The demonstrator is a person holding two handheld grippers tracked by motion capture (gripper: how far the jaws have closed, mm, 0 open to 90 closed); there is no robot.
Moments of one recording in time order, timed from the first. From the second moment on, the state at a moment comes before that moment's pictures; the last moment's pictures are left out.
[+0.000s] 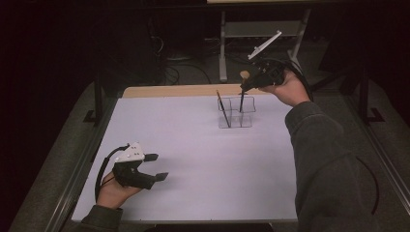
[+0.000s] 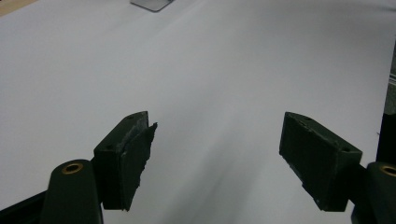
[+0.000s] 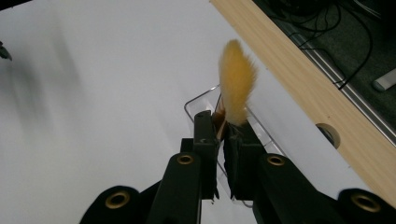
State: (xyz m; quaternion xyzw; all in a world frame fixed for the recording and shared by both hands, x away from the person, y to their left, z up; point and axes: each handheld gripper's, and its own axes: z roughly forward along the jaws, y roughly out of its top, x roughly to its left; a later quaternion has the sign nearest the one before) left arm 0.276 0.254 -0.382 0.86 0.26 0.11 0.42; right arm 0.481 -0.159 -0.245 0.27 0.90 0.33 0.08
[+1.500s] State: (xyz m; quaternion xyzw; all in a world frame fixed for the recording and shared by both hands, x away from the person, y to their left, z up) left arm 0.275 0.255 -0.382 0.86 0.26 0.11 0.42; right arm 0.504 -0.152 -0.275 0.30 0.90 0.32 0.08
